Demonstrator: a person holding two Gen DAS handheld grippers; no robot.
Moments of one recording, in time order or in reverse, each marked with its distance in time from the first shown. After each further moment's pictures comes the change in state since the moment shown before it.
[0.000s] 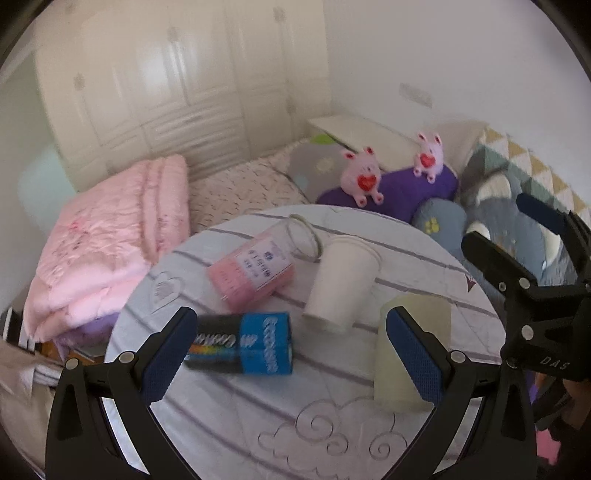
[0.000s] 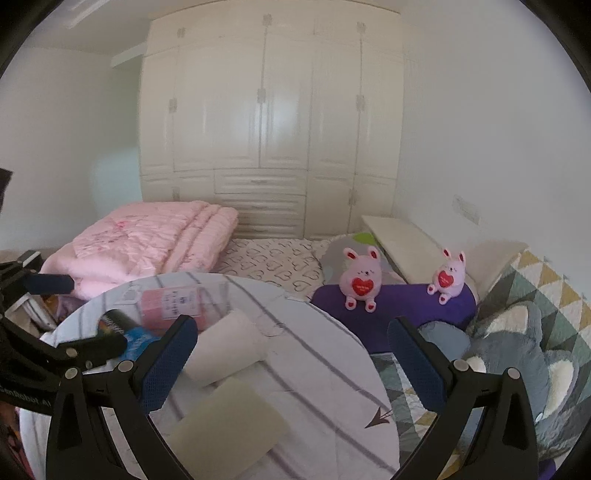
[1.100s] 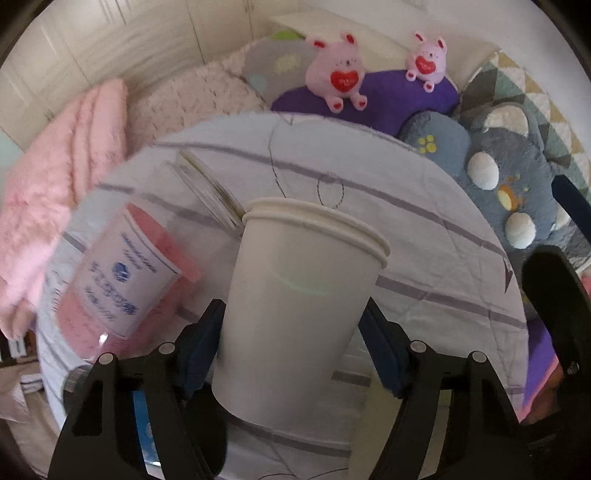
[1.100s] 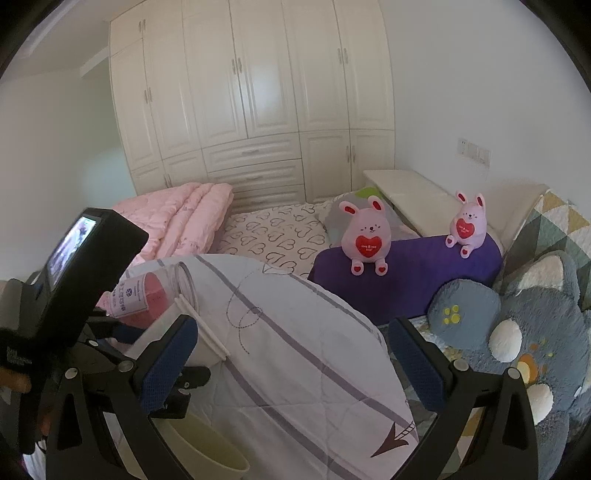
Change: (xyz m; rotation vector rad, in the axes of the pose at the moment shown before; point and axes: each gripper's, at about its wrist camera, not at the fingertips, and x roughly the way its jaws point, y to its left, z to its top) left arm 0.146 -0.040 0.031 0.059 0.396 -0.108; right arm 0.083 -0.046 -0.014 0.131 0.126 0.059
